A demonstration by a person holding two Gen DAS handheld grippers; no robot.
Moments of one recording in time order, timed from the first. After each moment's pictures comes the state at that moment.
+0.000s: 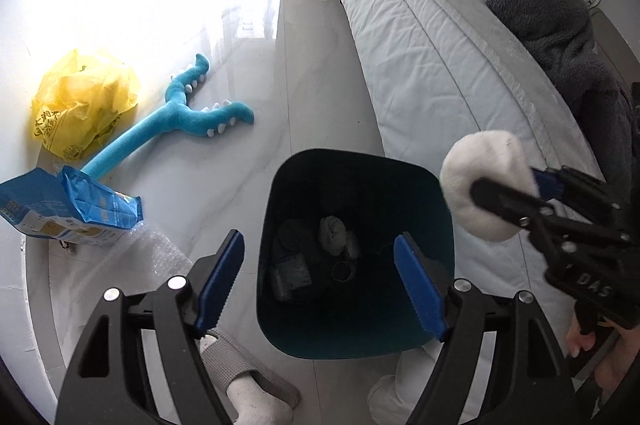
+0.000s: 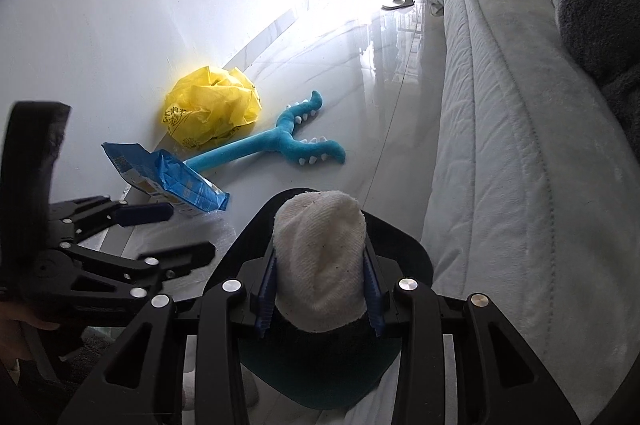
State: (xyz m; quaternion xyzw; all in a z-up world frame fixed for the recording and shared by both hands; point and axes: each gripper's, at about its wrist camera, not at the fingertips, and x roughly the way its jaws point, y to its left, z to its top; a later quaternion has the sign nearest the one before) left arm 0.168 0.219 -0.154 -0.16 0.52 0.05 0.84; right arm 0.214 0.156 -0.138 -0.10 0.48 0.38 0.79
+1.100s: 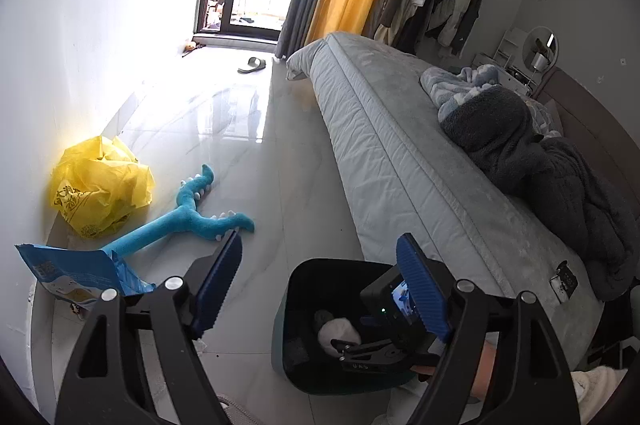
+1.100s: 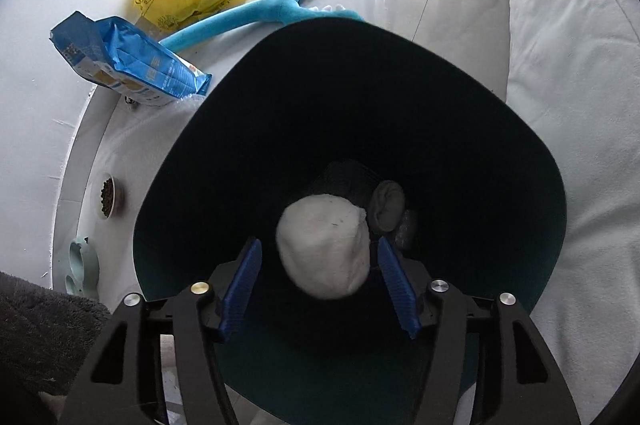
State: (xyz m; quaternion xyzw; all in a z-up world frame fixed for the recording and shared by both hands) left arm 0.116 0.251 -0.043 -0.16 0.34 0.04 0.93; right arm 0.194 0.218 -0.271 -0.20 0.61 0.35 0.68
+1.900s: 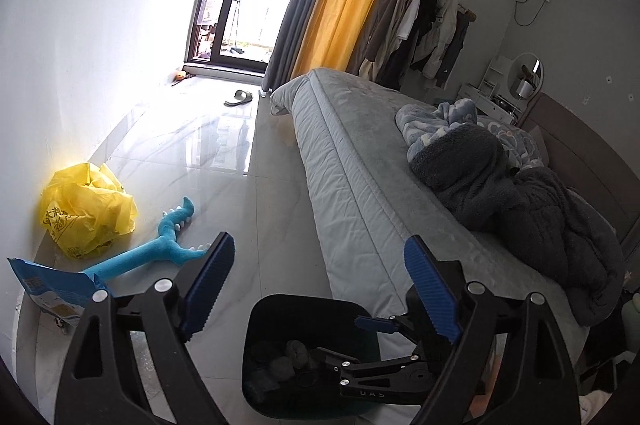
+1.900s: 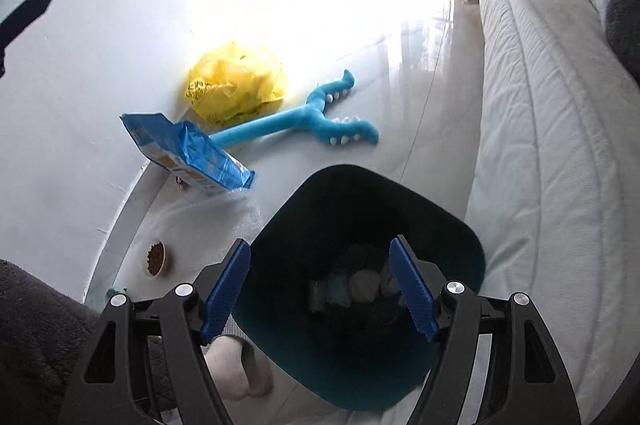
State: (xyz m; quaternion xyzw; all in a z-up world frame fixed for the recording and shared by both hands) left arm 0.120 0.220 -0.004 -0.17 0.28 0.03 0.94; right arm 0.187 0.174 -0.147 -0.11 0.49 0.41 0.76
